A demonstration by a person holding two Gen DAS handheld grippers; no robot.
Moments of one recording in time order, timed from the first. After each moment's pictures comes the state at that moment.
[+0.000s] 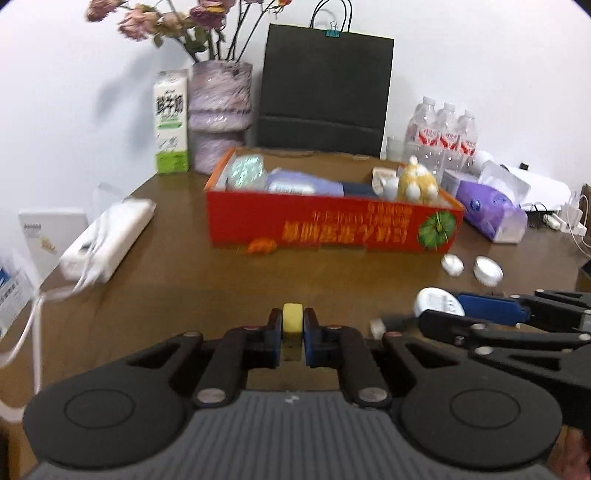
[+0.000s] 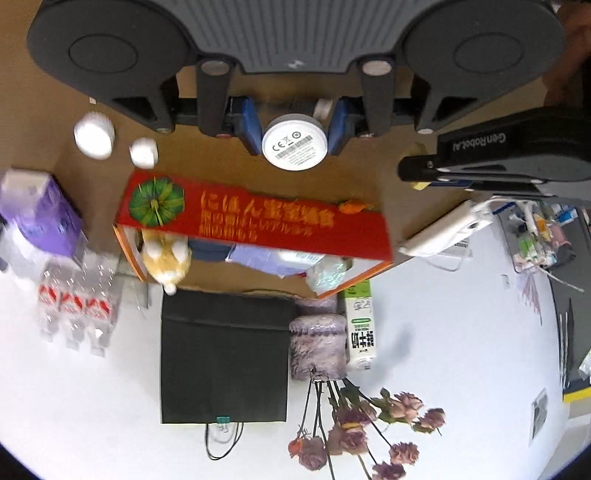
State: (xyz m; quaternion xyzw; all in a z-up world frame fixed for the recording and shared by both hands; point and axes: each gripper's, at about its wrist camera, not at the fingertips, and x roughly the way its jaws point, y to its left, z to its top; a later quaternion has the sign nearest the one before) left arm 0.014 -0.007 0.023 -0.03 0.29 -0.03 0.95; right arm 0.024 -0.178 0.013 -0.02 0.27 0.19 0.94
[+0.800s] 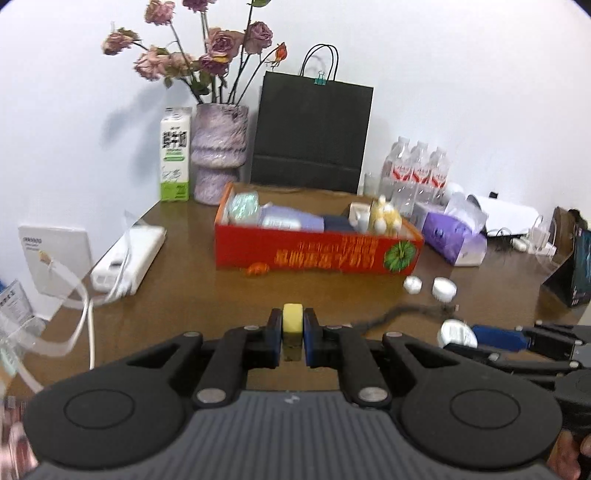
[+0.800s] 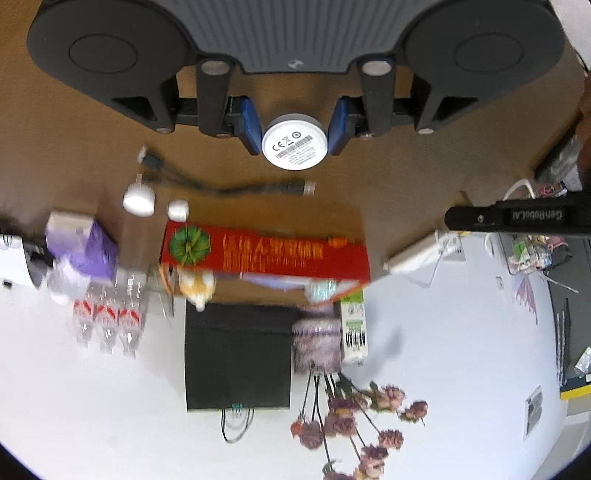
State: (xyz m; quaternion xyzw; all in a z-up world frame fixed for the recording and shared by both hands) left arm -0.027 0.018 0.080 -0.04 0.25 -0.07 0.97; right arm -0.048 -0.211 0.034 -0.02 0.24 0.18 0.95
